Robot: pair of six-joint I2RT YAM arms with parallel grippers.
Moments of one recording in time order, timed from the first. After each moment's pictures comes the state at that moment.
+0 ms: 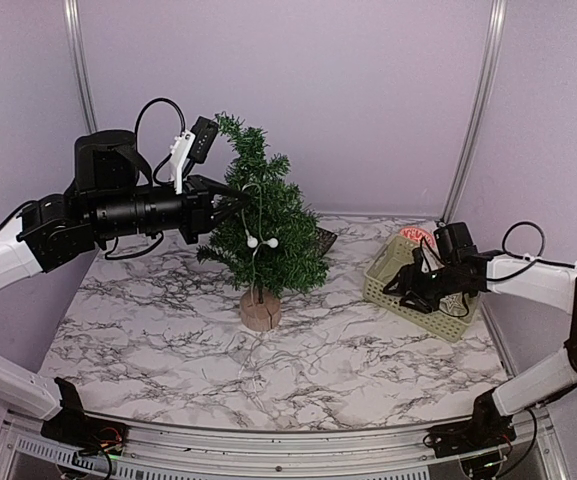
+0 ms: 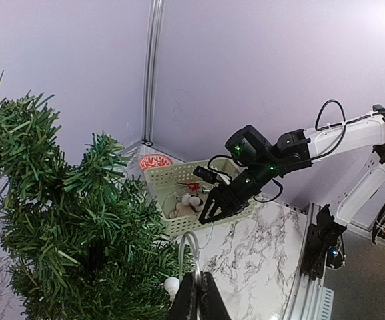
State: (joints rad) left arm -0.92 1.23 1.31 -0.26 0.16 -0.13; right arm 0.25 1.36 0.80 -0.39 -0.40 0.62
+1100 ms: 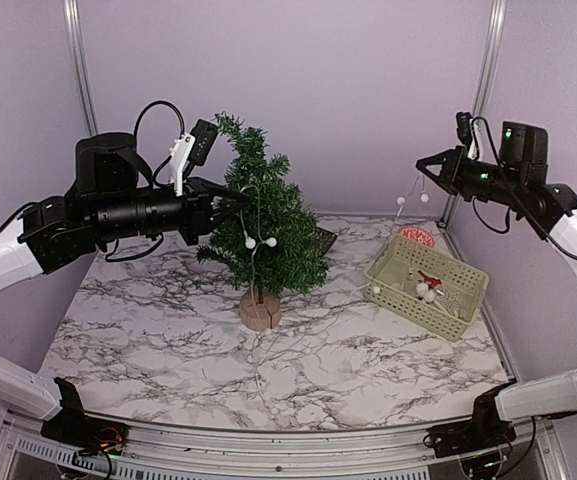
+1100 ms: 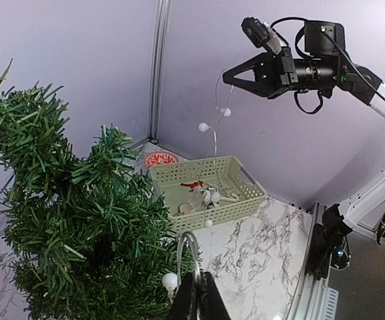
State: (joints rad) left arm -0.92 1.22 1.30 -0.25 0.14 -0.13; right arm 0.25 1.16 1.35 -0.44 -0.41 0.50
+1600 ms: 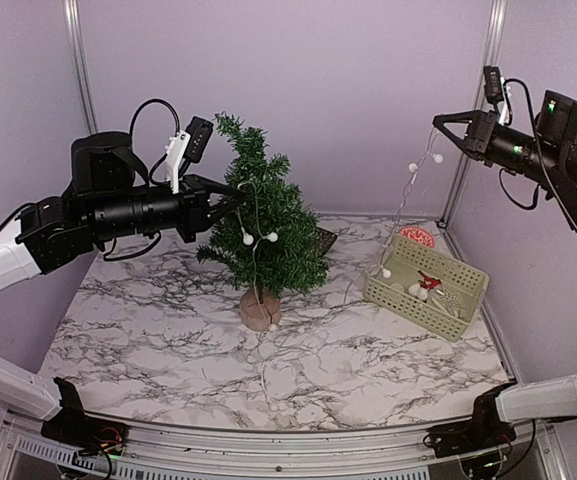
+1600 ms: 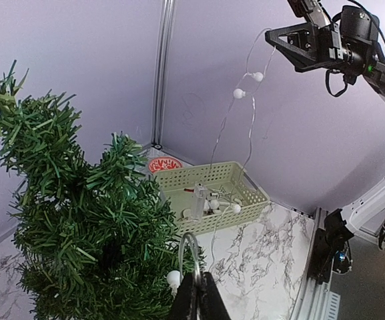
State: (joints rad) left arm -0.91 1.21 1.29 -0.24 0.14 -0.13; right arm 0.25 1.13 1.56 -0.45 -0.53 0.43
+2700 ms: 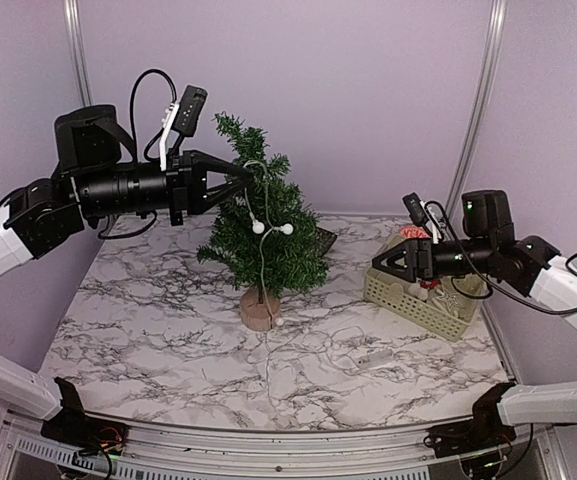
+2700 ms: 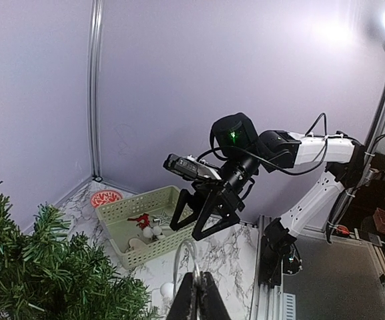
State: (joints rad) left arm -0.90 1.24 1.42 -0.24 0.39 -0.13; right arm 0.45 1.02 0.96 -0.49 -0.61 0.29
